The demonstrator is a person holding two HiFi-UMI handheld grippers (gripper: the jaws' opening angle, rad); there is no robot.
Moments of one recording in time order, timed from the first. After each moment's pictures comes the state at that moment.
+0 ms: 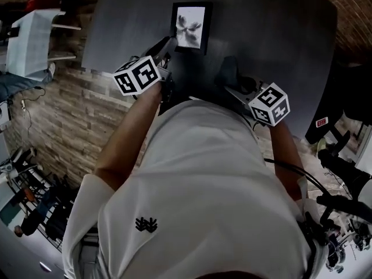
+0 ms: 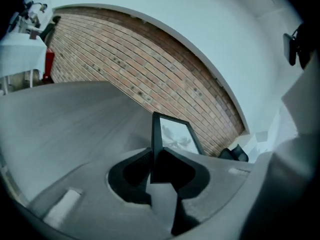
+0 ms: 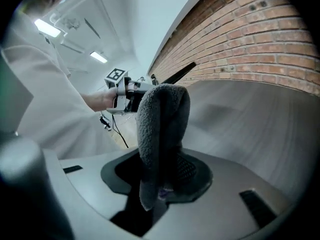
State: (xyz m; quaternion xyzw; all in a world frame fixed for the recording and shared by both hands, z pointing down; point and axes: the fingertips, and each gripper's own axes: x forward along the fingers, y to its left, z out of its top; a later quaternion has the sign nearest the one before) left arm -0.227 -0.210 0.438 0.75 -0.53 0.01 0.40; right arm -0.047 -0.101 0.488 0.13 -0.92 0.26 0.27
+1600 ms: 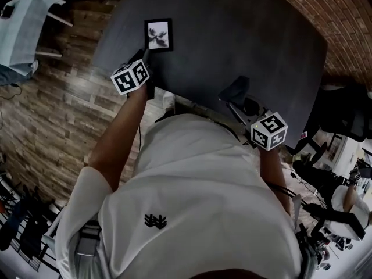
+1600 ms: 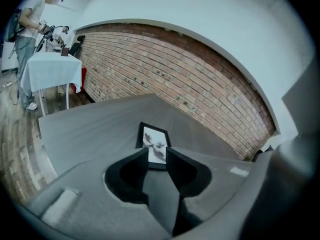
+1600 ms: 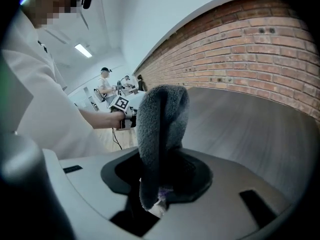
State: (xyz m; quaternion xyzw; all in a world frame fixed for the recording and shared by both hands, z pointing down) left arm -0.505 -0.183 0.541 0.65 -0.65 0.04 0.39; right arm -0.182 -0.077 0.446 0.25 -0.89 0.24 0.29
